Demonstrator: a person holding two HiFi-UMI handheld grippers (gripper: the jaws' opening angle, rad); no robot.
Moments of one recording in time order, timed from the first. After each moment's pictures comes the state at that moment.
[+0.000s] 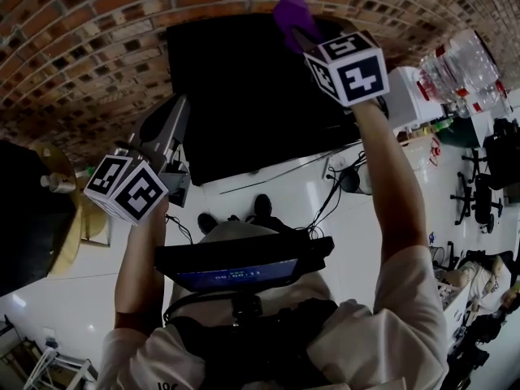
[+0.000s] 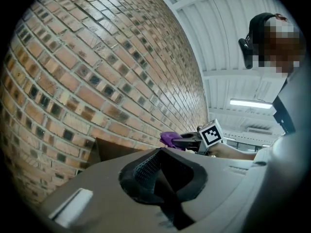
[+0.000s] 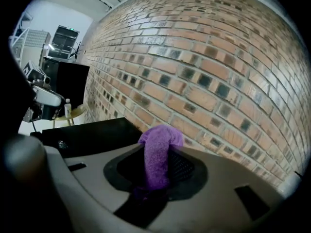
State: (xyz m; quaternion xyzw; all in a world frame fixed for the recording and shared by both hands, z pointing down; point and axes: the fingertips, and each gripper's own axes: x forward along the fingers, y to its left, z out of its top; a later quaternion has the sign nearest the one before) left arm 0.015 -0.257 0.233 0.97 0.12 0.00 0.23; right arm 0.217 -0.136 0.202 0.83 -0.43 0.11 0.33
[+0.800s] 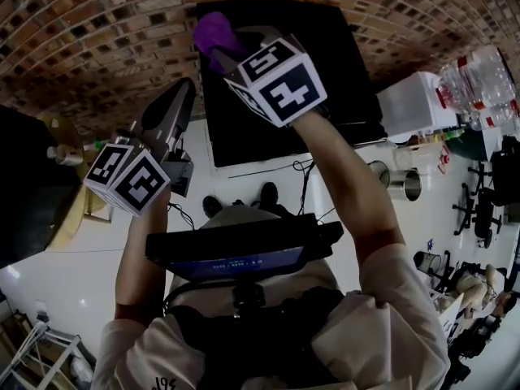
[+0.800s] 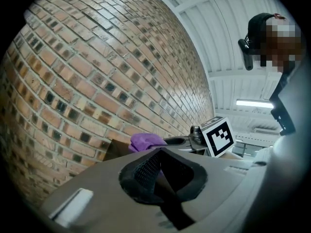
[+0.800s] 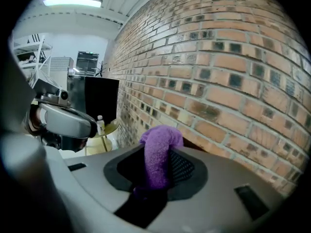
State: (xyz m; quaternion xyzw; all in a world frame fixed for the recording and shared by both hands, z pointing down) left arm -0.013 -0.291 0.244 0.97 0.08 0.00 0.24; right arm 0.080 -0.288 0.262 0.75 -0.59 0.13 0.28
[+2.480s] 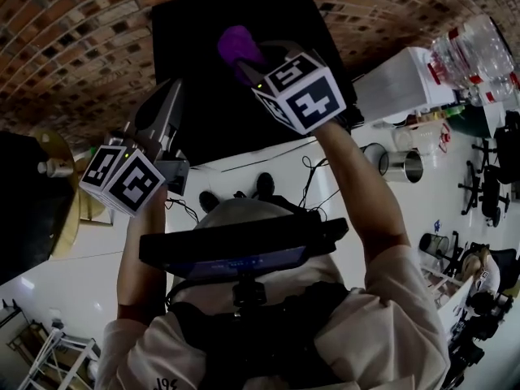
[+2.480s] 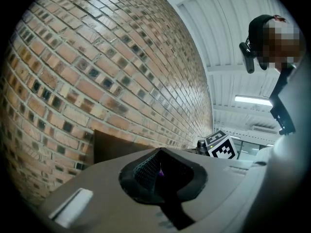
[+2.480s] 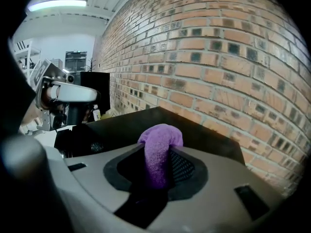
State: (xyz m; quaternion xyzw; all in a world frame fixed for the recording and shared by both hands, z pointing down) left arm 0.027 -0.231 0.248 0.97 0.10 0.03 0.23; right arm 0.130 -0.166 0.306 0.77 -0.55 0.19 0.27
